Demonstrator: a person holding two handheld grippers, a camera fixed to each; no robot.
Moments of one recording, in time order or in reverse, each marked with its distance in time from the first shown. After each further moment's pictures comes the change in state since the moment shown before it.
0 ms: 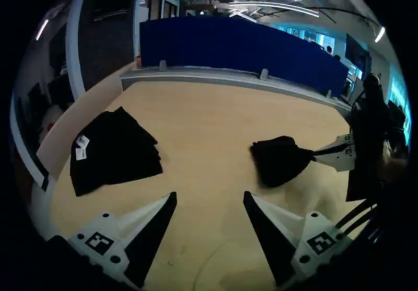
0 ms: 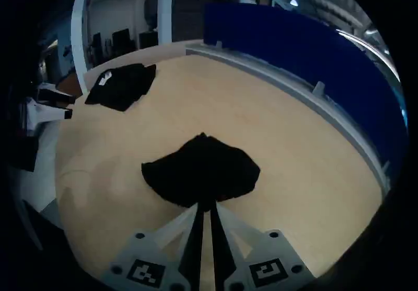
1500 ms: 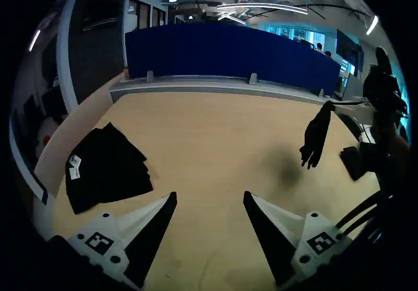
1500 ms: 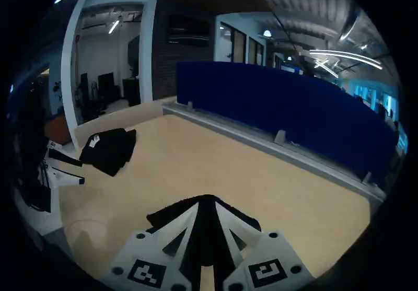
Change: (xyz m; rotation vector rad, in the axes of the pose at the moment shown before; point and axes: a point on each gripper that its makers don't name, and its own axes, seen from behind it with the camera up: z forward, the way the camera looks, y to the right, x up) left arm 0.035 0.022 0.006 -0.043 0.026 0.063; right arm 0.099 0.085 -0.096 -0.121 0.286 0.092
